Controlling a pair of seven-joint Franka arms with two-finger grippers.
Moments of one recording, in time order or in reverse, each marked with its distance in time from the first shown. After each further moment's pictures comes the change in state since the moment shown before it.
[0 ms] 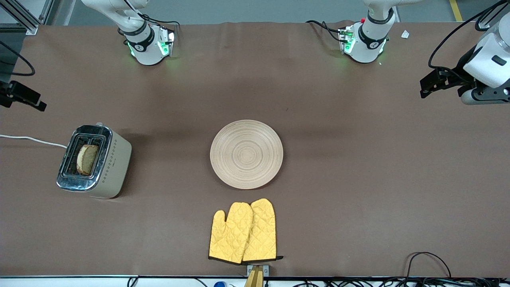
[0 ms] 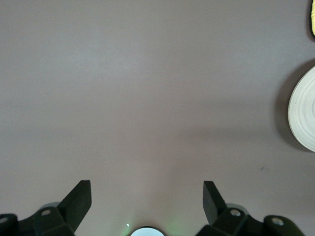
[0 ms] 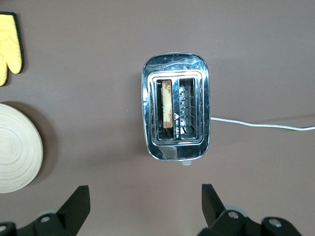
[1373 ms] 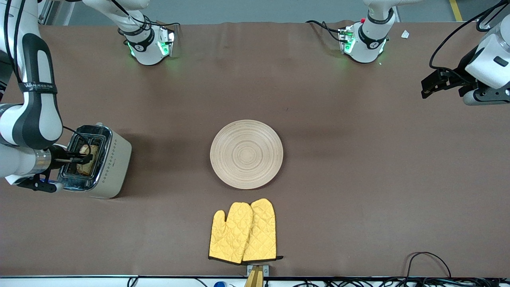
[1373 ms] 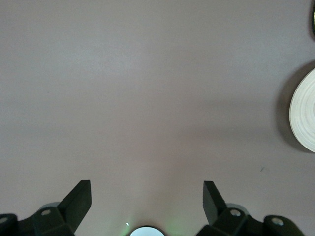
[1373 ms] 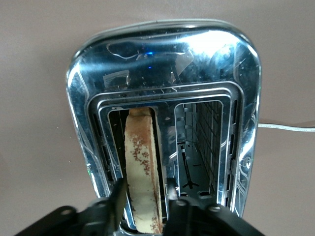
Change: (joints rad) left arm 0.002 0.001 0.002 0.000 0.000 -0.002 -0.004; right arm -0.043 0.460 0.003 0.020 0.008 0.136 -0.001
